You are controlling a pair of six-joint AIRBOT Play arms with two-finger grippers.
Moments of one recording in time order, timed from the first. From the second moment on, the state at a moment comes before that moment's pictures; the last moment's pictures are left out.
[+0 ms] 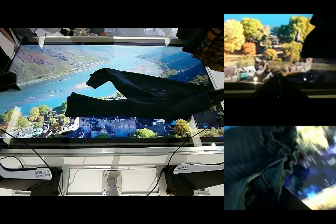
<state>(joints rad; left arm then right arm) 0.44 -1.49 1.74 1.33 -1.71 -1.31 -0.77 -1.56 1.68 -1.35 1.32 1.39</state>
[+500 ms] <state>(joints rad) 0.29 -1.44 1.31 1.28 -1.56 -1.26 -0.83 -1.55 1.48 -1.66 1.44 1.42</state>
